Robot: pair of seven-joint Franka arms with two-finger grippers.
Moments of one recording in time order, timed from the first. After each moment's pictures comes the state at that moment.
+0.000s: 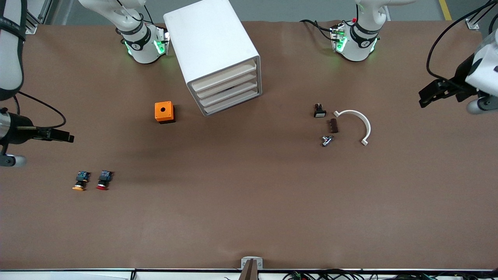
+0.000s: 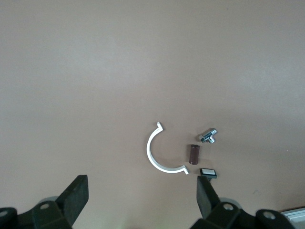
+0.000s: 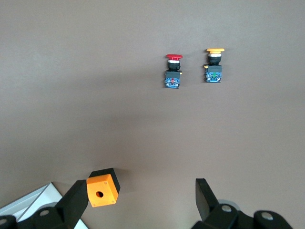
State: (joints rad) left arm 0.00 -0.01 -0.12 -1.52 0.07 1.51 -0.22; right arm 0.05 0.28 -0.19 -1.41 0.11 1.52 -0.04
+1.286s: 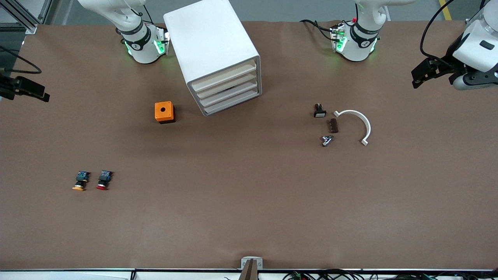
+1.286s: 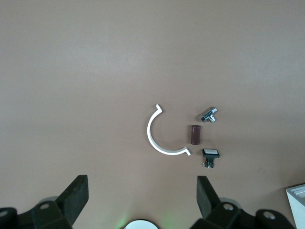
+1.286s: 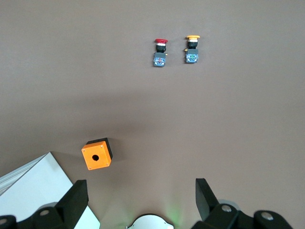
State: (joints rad) left arm 0.00 -0.13 -0.13 -1.67 0.05 1.51 -0.19; right arm 0.10 0.04 -0.19 -1.44 0.00 1.36 -0.01
